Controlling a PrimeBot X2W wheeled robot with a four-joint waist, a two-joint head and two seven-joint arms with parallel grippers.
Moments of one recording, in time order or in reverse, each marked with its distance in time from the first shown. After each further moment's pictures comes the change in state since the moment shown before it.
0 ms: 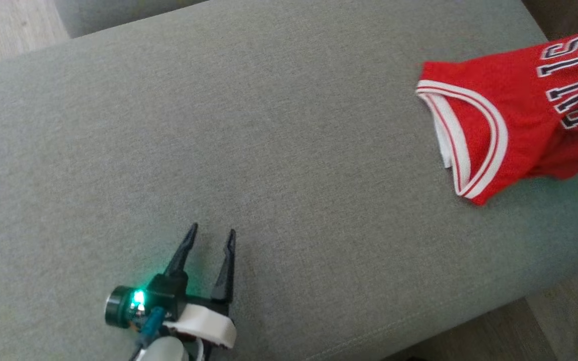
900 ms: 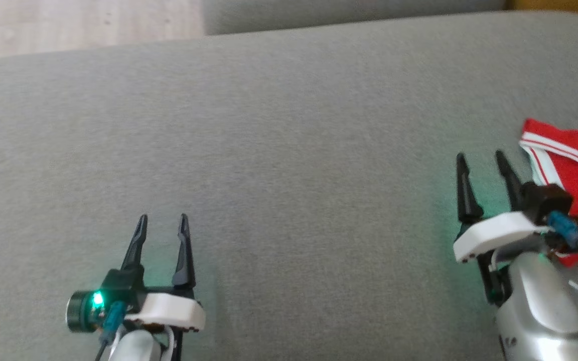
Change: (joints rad) left arm -0.003 -0.002 0.155 -0.028 -0.008 0.050 0.000; right arm 0.402 0.342 0.006 -0.397 0.072 0.000 -0.047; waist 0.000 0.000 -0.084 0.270
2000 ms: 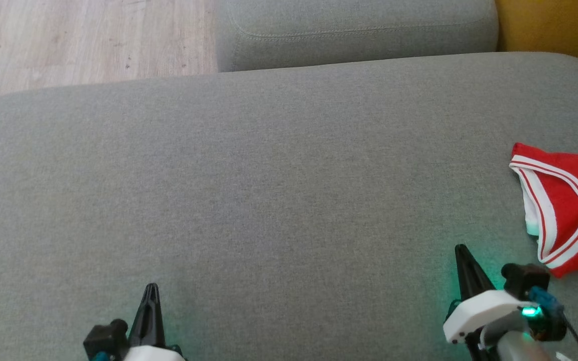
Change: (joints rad) left arm 0.147 -0.002 0.060 0.098 -0.120 -0.050 0.023; right arm 0.225 0.013 0.072 0.074 0.134 0.000 0.017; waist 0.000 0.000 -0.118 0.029
